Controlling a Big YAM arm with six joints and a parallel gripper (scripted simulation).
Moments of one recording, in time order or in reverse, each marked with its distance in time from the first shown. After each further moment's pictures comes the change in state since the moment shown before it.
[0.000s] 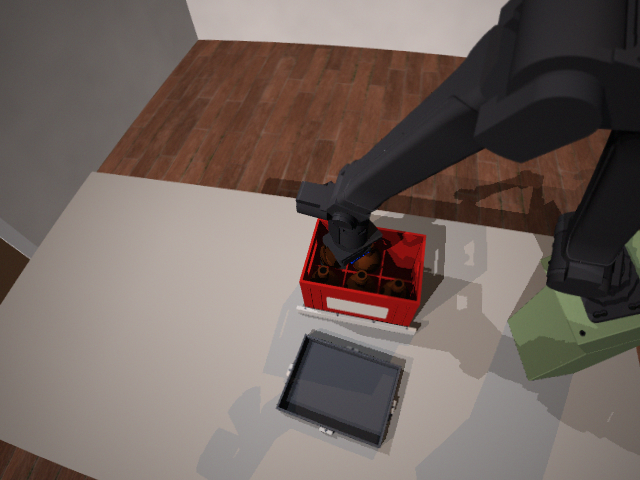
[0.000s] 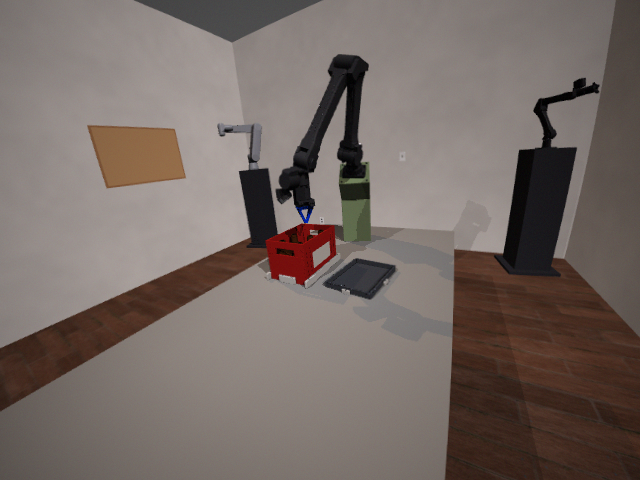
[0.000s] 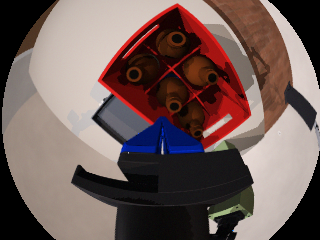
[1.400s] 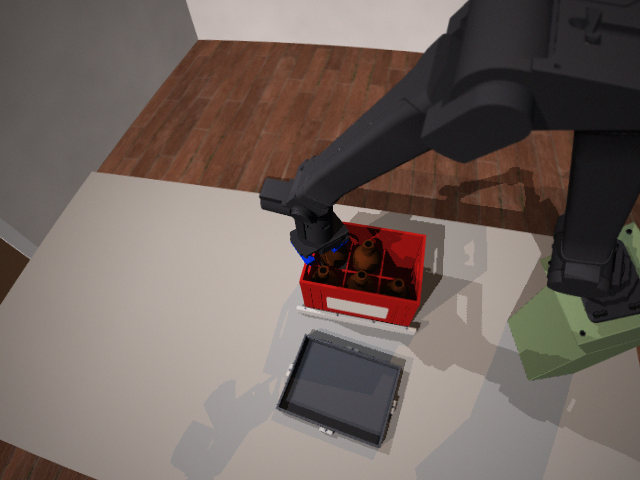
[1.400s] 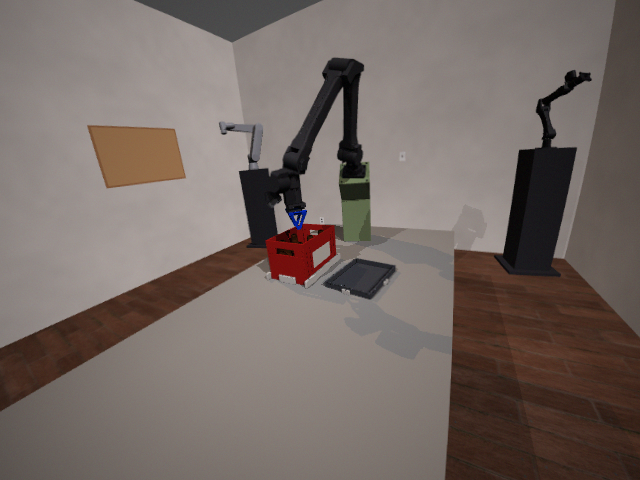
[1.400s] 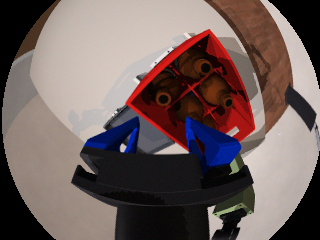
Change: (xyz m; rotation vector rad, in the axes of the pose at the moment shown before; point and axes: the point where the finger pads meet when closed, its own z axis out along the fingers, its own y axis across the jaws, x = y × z) arm -0.046 0.048 0.002 -0.001 0.004 0.007
